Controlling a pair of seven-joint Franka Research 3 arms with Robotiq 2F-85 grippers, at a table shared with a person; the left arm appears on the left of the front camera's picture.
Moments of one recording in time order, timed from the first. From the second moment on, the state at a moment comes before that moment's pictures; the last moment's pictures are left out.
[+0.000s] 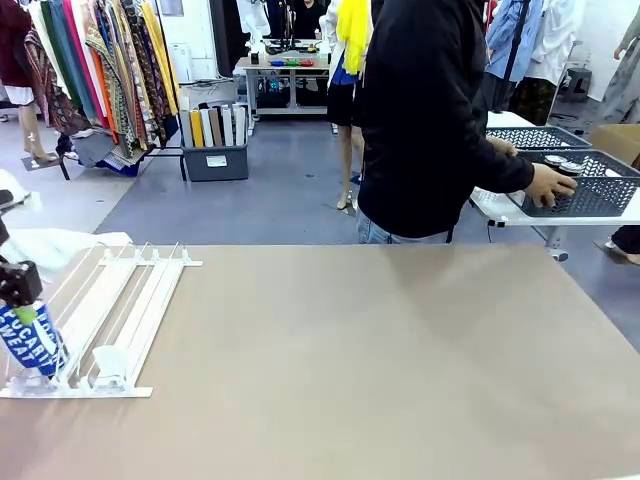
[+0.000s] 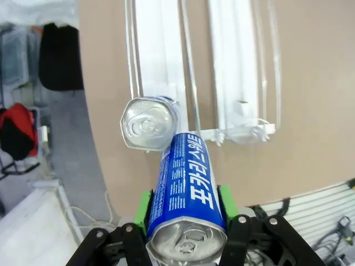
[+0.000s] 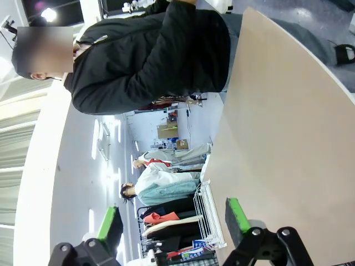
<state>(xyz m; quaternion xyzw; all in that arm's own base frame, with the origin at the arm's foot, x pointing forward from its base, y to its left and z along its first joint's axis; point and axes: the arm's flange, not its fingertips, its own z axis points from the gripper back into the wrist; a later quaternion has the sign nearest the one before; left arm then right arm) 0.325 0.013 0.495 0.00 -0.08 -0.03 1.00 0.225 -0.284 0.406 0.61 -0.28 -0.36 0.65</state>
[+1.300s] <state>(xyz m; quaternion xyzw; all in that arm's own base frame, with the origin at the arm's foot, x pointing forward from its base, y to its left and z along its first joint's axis) 0.276 -0.070 0.574 -0.03 -0.21 -0.09 0.97 0.225 -0.284 0.406 0.61 -0.28 -0.36 0.65</state>
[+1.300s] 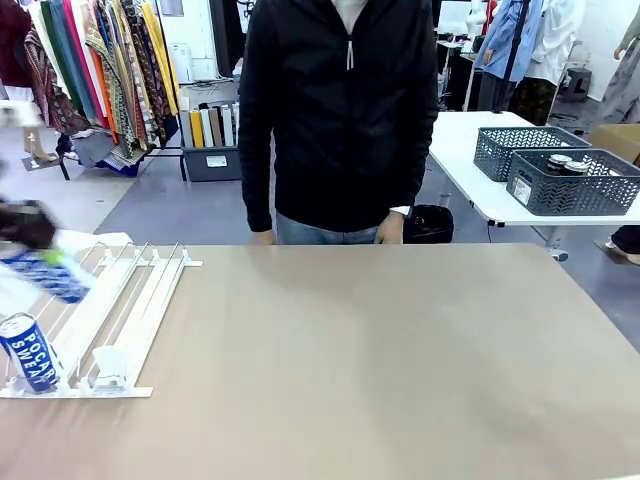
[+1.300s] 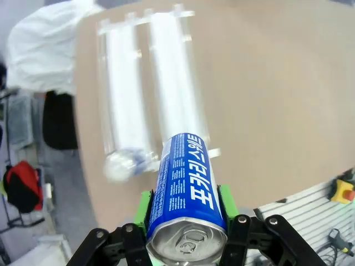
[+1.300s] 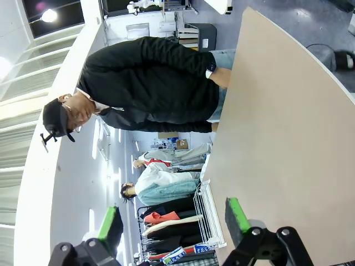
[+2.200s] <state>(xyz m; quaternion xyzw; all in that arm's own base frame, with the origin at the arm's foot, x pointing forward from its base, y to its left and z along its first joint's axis) 0.419 -0.402 0.416 -0.01 -0.05 -0.26 0.96 0.225 -0.284 0.406 0.61 -0.28 -0.36 0.65</state>
